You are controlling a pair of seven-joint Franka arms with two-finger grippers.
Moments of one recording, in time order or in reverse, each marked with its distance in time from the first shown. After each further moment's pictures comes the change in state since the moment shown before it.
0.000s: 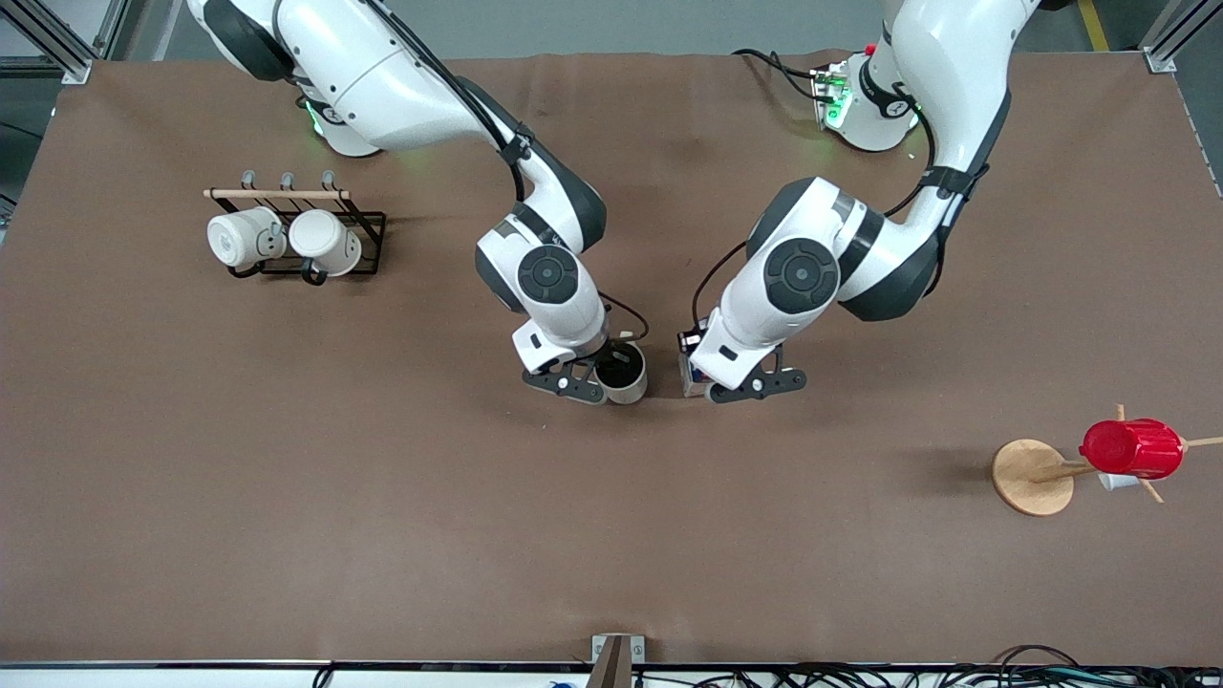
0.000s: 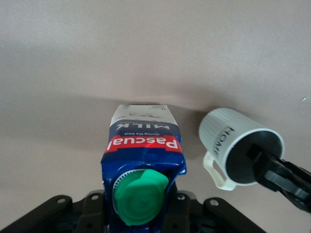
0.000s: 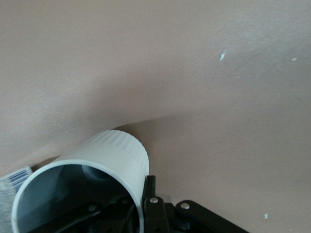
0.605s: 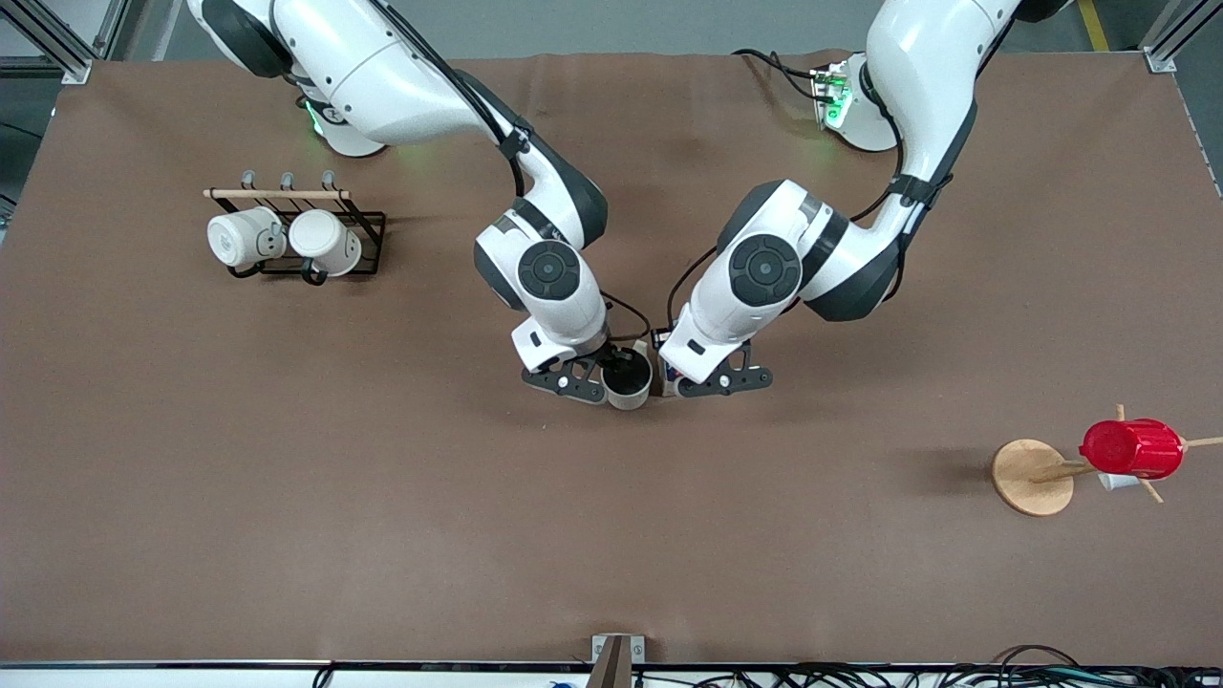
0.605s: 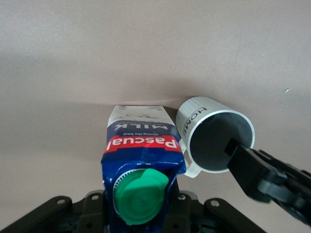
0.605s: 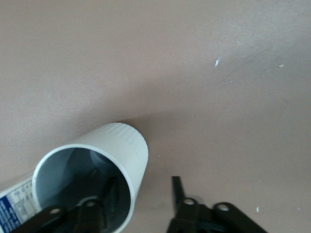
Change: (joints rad) left arm -0.040 0.038 0.000 0.001 0.000 0.076 0.000; right arm -0.002 -0.019 -0.006 0.025 -0.002 -0.070 0.001
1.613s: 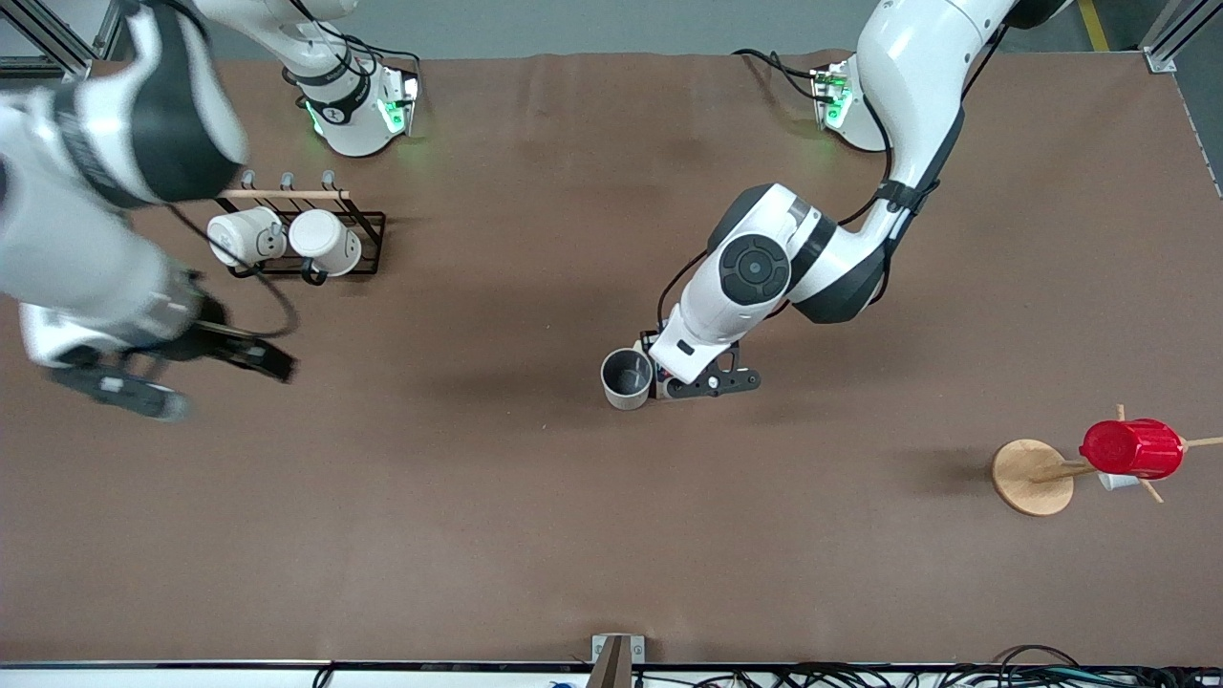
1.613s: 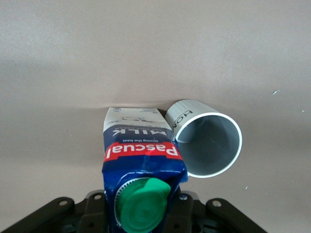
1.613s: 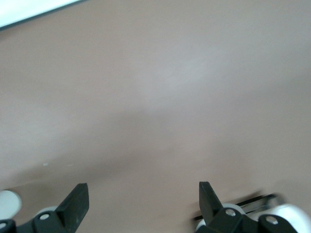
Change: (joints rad) left arm -0.015 0.016 -0.001 0.005 0.000 0.042 0.000; right arm -0.557 -0.541 -0.076 -0.036 -0.024 -0.535 -0.610
